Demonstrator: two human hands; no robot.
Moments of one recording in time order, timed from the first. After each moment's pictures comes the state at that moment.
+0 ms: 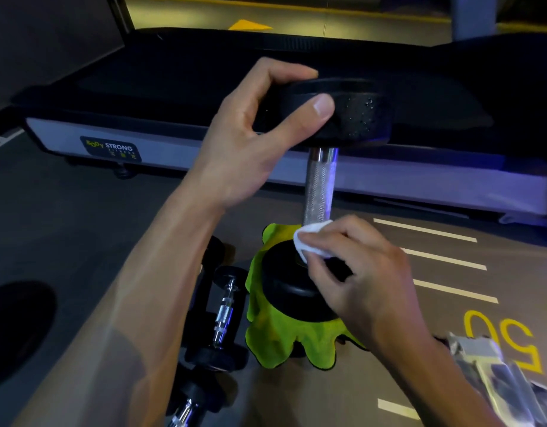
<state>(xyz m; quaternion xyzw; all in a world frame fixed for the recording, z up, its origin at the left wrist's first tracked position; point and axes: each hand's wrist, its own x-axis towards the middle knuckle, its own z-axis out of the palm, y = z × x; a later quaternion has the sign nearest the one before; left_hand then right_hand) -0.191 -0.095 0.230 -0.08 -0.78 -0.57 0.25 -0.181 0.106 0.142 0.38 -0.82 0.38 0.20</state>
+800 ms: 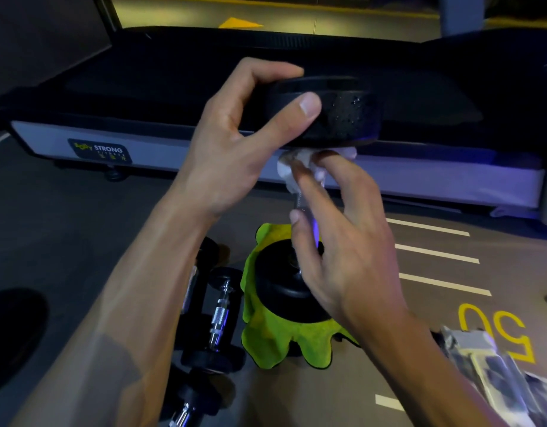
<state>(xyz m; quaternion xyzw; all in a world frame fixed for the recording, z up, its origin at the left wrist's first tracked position) -0.188 -0.094 0.227 -0.08 -0.77 -0.58 0.25 -0.184 0.084 0.163 0.37 -0.82 0.32 0.28</state>
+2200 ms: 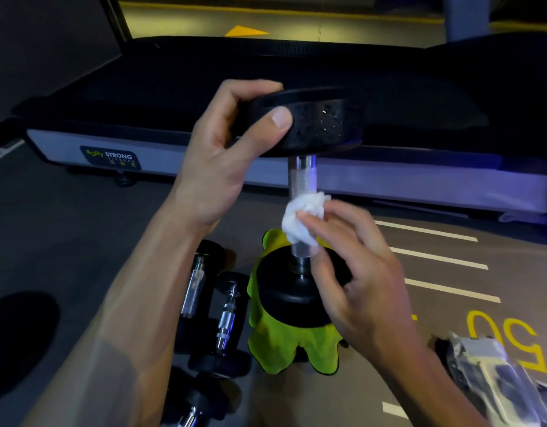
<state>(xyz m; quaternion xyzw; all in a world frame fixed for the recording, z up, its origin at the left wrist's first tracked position) -0.180 -0.104 0.223 -0.04 -0.72 -0.64 0.26 -0.173 0.098 0.141 0.34 -0.80 0.46 0.18</state>
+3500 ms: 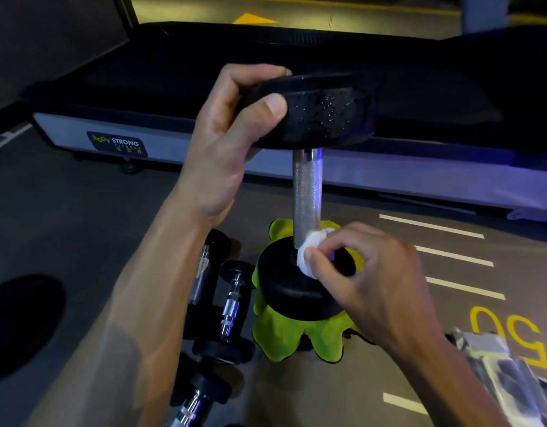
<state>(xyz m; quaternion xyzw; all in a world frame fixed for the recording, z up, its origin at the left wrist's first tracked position) -0.169 -0.105 0.222 -0.06 -0.67 -0.70 0.25 -0.167 0.104 0.157 0.27 -0.86 0.42 0.07</state>
